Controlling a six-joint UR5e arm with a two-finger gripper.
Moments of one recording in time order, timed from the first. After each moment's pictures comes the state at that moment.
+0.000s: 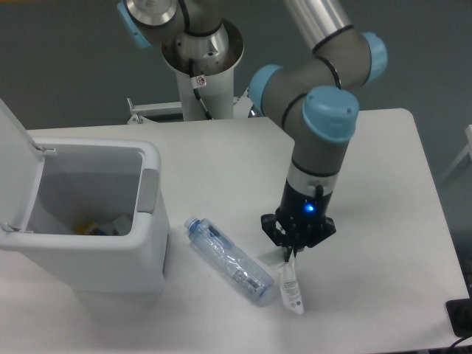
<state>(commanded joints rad) 2.51 -1.87 -1.58 -0.89 1.17 0.47</state>
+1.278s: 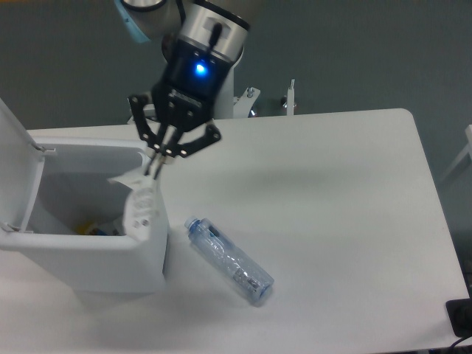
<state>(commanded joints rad) 2.38 -1.55 -1.68 -0.89 0.79 0.32</state>
